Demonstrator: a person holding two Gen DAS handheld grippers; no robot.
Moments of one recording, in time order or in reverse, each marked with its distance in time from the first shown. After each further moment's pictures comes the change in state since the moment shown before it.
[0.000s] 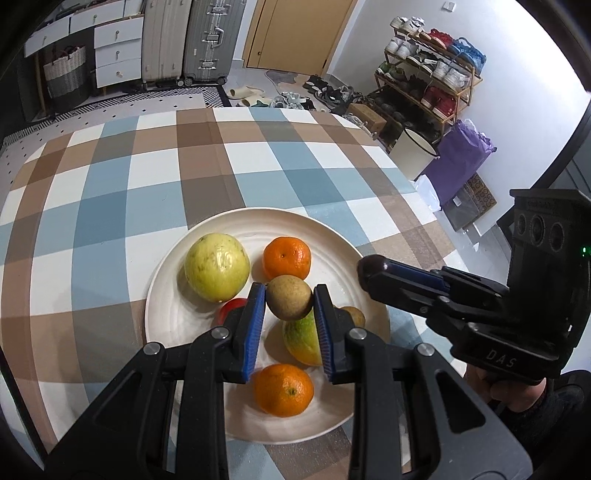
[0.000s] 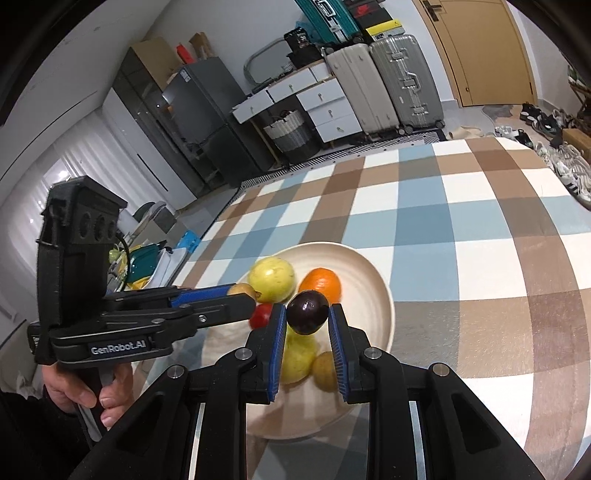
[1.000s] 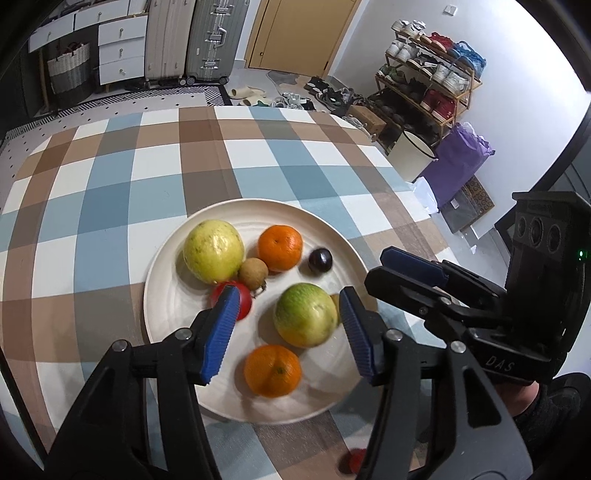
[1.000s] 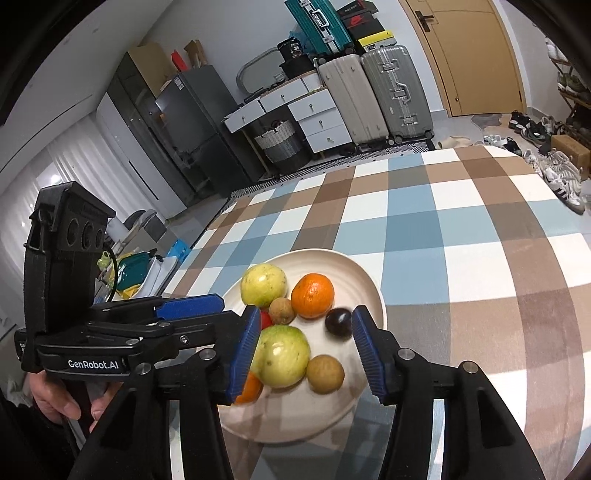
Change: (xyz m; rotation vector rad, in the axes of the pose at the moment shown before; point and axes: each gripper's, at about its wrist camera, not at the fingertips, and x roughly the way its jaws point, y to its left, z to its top) left arm -0.018 -0.008 -0.018 -0.015 -0.010 -0.004; right arm -0.010 0.006 -0.007 0.000 -0.050 -0.047
